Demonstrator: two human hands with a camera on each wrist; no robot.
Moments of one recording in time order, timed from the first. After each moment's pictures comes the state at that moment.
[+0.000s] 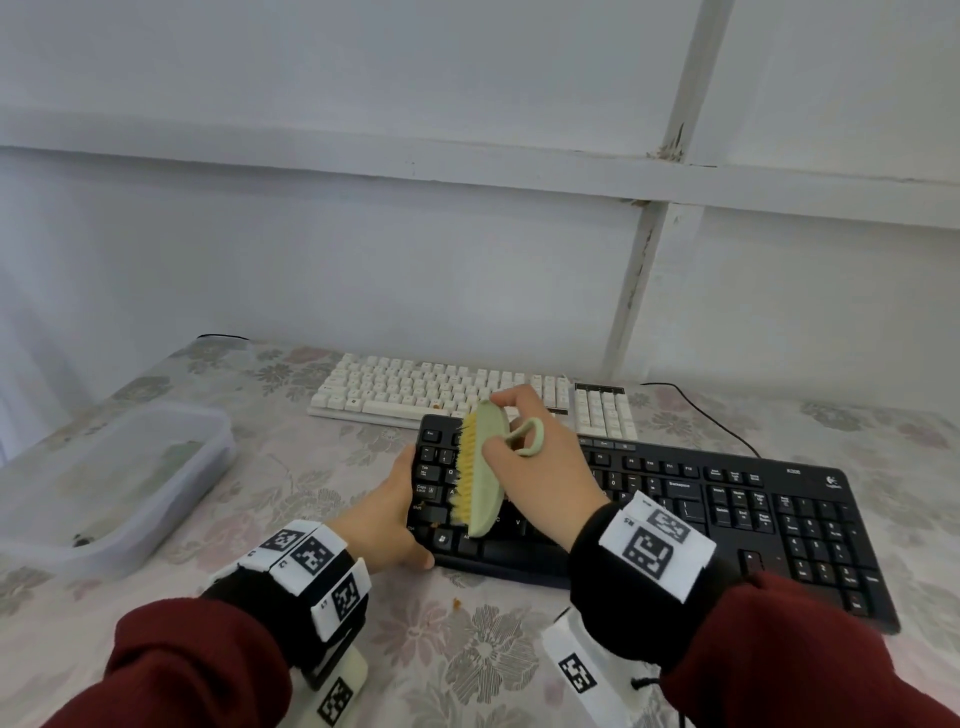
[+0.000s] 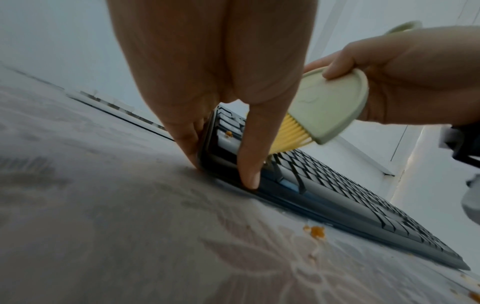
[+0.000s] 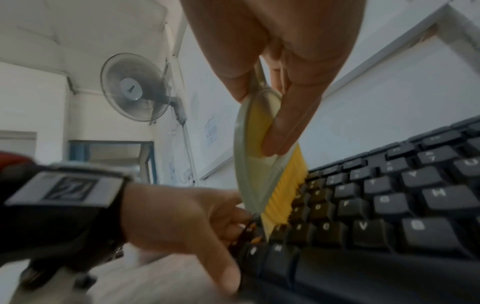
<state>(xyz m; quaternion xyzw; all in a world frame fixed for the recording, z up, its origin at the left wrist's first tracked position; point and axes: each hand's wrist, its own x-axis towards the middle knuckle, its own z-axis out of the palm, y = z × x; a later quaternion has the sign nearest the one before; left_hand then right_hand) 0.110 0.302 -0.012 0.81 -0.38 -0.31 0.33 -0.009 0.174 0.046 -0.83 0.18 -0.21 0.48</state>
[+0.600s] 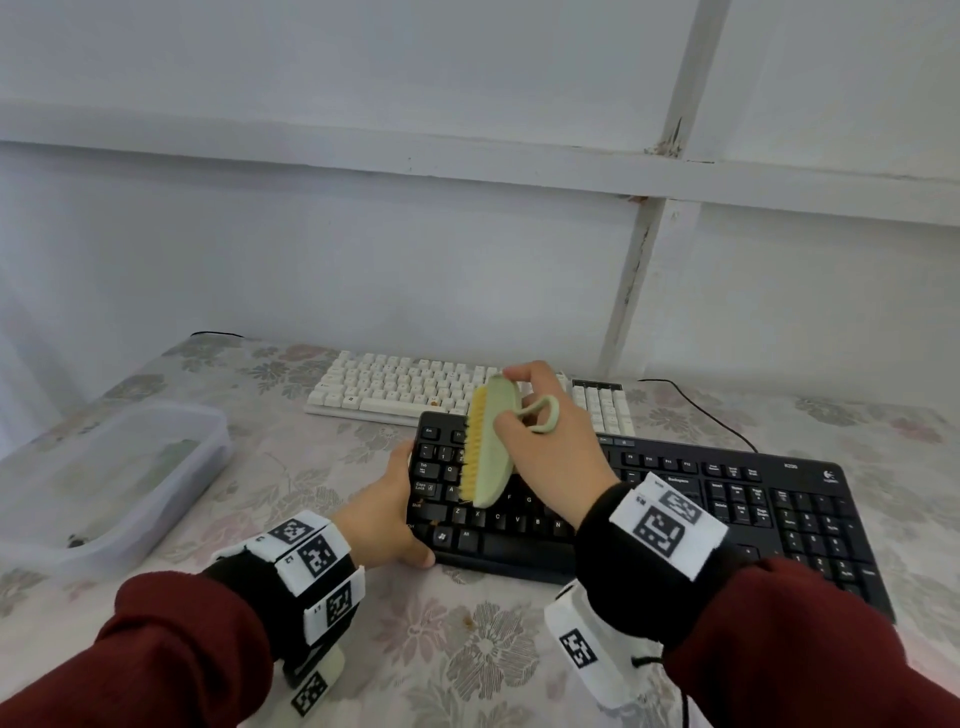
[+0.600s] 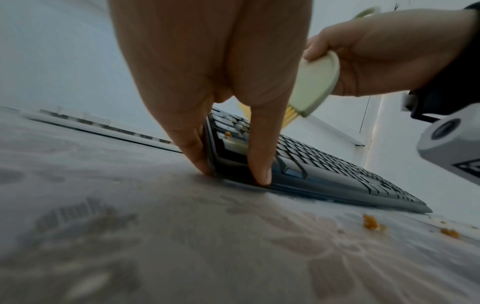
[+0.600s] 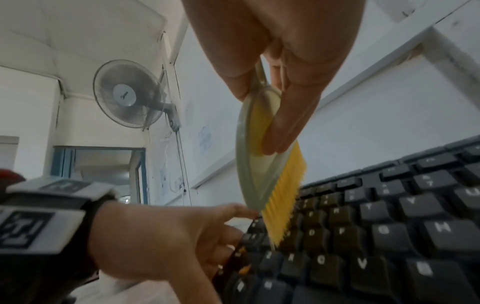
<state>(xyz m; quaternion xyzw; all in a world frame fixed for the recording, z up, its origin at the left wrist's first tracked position) 0.114 0.300 -0.013 0.82 -0.36 -0.30 0.31 -0.007 0.169 0.056 -0.82 0.19 -0.24 0.48</state>
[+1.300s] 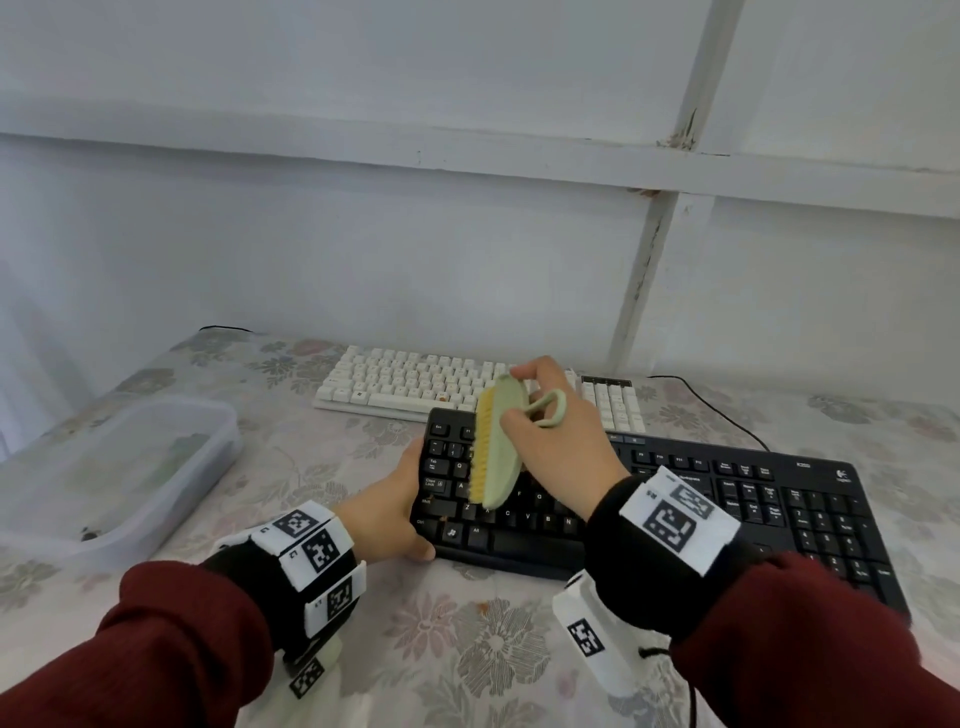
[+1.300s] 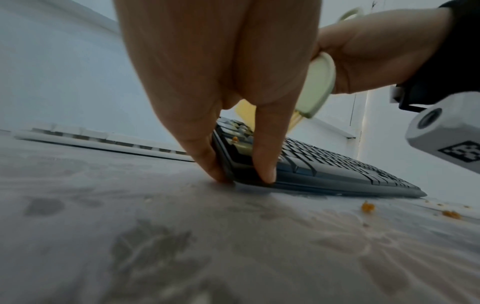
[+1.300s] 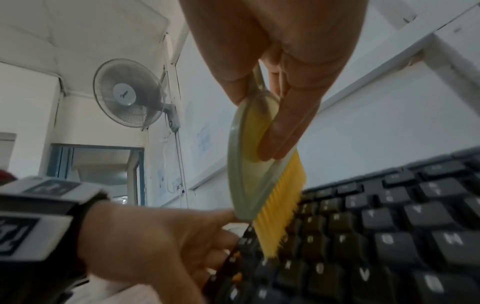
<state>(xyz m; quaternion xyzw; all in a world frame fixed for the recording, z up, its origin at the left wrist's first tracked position) 0.123 0.304 -0.017 0.80 -0.40 -0.32 0.30 -0.004 0.169 0.057 -0.82 0.19 -0.23 0.48</state>
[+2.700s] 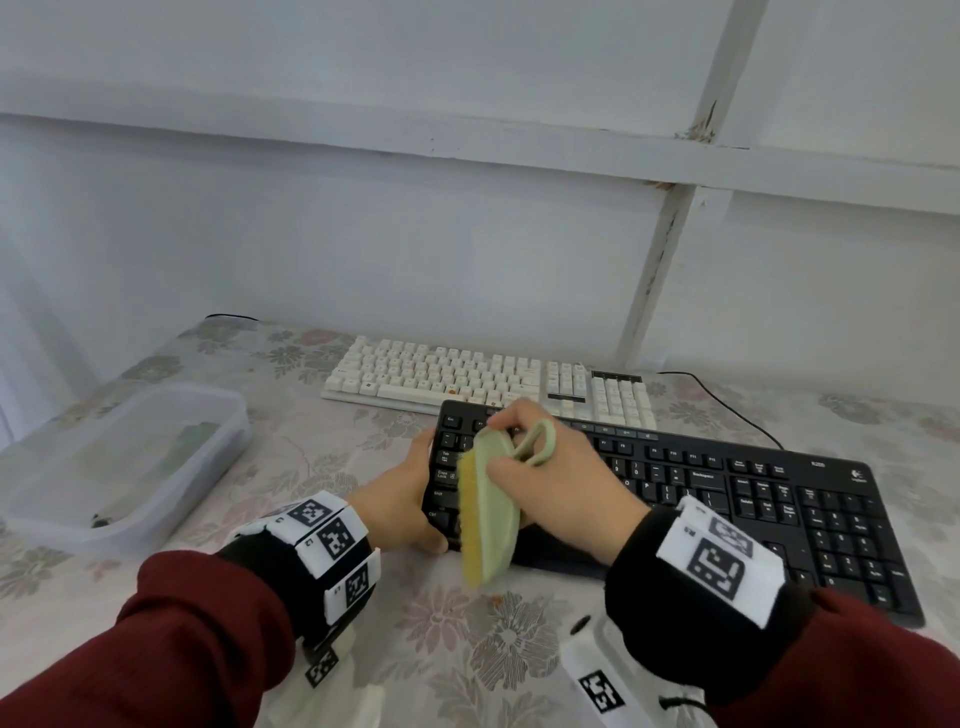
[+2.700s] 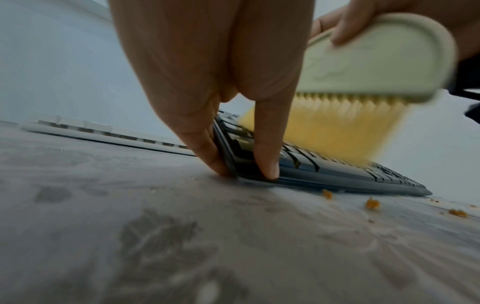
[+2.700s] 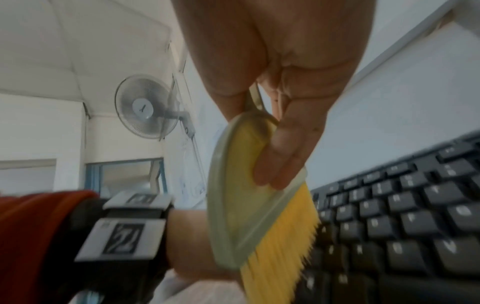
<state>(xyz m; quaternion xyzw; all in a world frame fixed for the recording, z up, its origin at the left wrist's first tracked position) 0.125 0.302 -0.017 0.80 -0.40 -0.32 0.31 -0.013 0.192 0.053 -0.85 0.18 -0.11 0.49</state>
